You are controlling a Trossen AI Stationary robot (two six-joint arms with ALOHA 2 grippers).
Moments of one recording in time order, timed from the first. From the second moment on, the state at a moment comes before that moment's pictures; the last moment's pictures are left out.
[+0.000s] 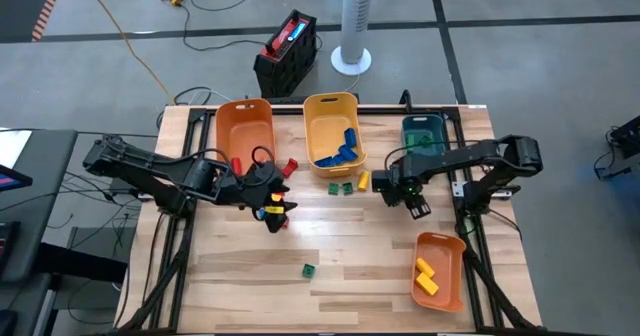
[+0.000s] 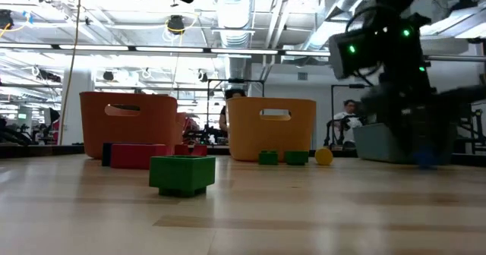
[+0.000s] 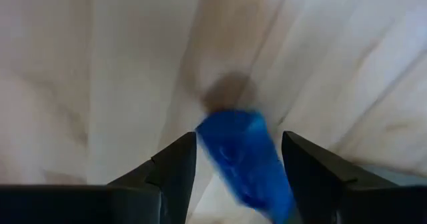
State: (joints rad) left arm -0.27 1.31 1.30 -0.70 -0.40 -0.67; right arm -0.08 1.56 0.84 -1.05 0.13 -0.42
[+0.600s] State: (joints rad) left arm -0.30 1.31 1.30 -0.73 -0.40 -0.71; right arm -0.04 1.54 0.73 -1.00 0.13 -0.34
